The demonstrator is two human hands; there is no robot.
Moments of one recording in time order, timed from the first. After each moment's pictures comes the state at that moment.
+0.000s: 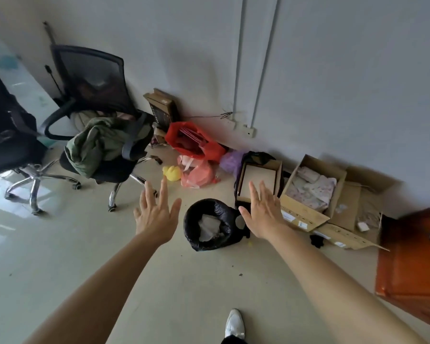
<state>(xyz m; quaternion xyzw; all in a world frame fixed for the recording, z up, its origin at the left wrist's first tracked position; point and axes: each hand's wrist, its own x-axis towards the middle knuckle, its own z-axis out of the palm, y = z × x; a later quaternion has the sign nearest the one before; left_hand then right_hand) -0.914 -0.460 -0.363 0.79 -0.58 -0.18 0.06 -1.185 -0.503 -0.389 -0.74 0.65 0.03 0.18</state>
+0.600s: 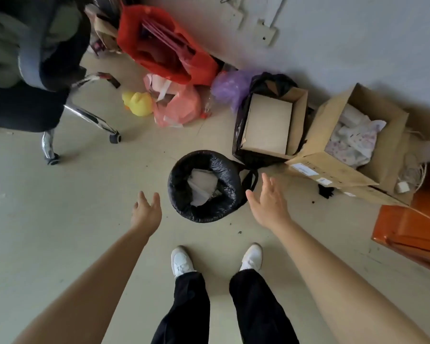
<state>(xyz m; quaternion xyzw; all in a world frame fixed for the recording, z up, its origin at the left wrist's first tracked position) -0.837 -0.589 -0.692 0.83 -0.26 -0.49 0.05 -1.127 -0.611 -0.649 -0.54 0.77 0.07 0.34</state>
